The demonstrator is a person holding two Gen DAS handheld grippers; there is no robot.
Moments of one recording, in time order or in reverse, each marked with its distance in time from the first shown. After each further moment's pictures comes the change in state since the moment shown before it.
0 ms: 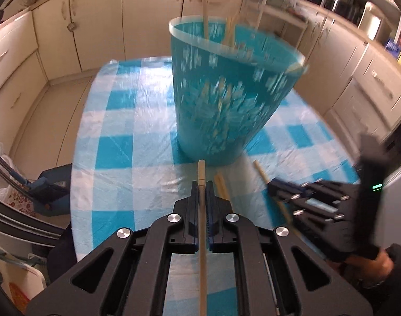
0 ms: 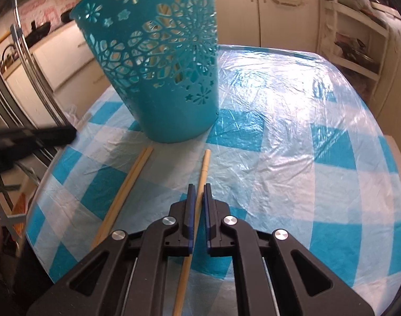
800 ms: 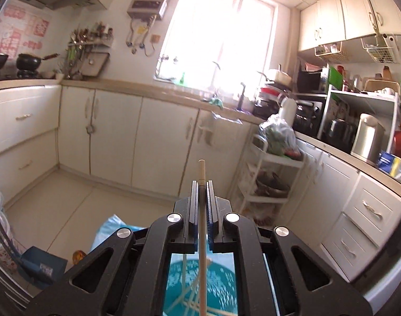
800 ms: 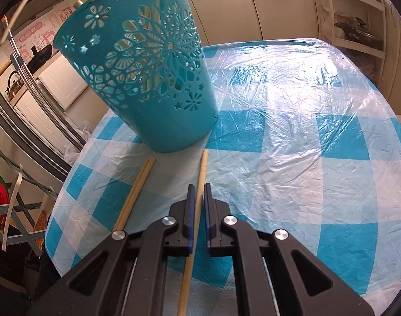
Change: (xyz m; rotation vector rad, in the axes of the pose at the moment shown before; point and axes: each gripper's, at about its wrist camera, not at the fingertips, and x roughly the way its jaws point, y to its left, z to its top) left arm -0.100 -0.037 0.160 -0.127 -0.705 0.051; right arm 0.001 -0.026 -0.005 0.125 -0.031 0.136
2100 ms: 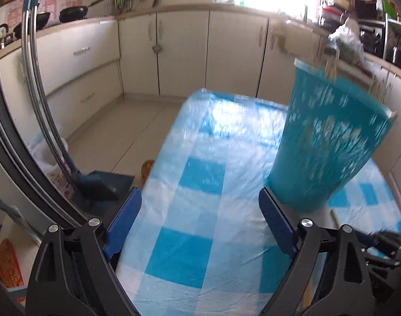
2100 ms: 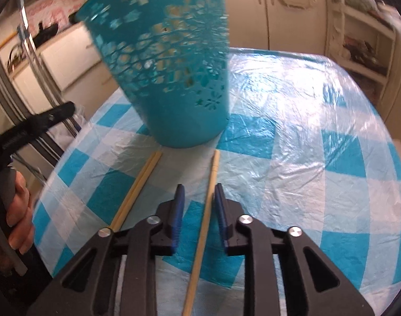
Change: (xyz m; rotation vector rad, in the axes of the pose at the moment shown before) left arm -0.022 0.112 -0.201 0.035 0.422 0.366; right arm 0.007 0.037 -0.003 -0.186 0.000 -0.139
